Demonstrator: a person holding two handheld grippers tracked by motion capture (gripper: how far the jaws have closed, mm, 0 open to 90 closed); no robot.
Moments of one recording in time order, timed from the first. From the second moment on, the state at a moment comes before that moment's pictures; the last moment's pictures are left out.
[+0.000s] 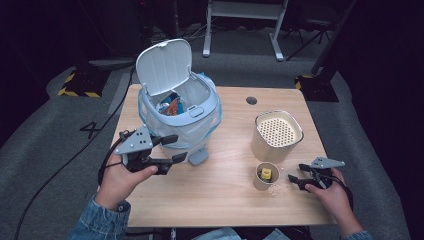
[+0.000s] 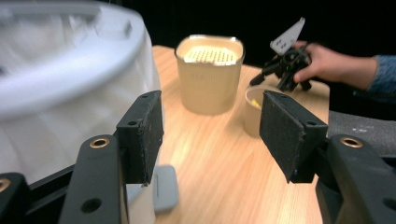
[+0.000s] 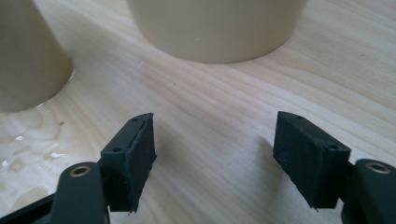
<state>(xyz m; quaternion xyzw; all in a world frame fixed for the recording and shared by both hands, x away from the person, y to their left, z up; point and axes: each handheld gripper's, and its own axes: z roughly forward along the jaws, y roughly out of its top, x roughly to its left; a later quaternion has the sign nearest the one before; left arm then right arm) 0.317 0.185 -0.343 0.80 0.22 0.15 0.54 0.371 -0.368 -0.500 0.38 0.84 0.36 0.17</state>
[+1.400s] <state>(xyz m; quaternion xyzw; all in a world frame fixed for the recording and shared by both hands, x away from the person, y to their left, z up) 0.344 0.194 -0.499 0.86 0.32 0.14 0.38 0.351 -0.306 -0.485 0.24 0.86 0.43 0.10</state>
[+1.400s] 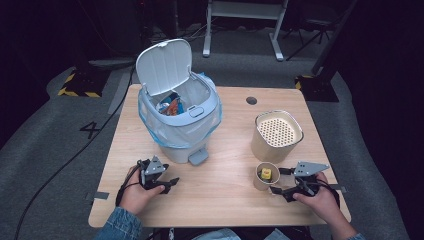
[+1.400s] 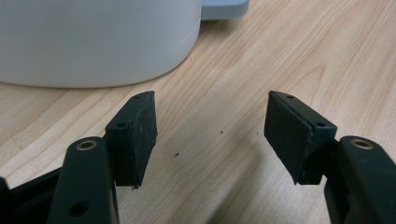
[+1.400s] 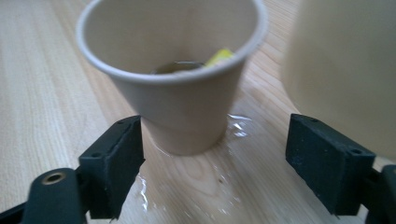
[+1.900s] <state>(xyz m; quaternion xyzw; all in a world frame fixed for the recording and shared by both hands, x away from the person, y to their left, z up) 0.348 0.193 -0.504 0.86 0.33 0.13 0.36 0.357 -0.282 -0.499 0.22 0.84 0.49 0.09</state>
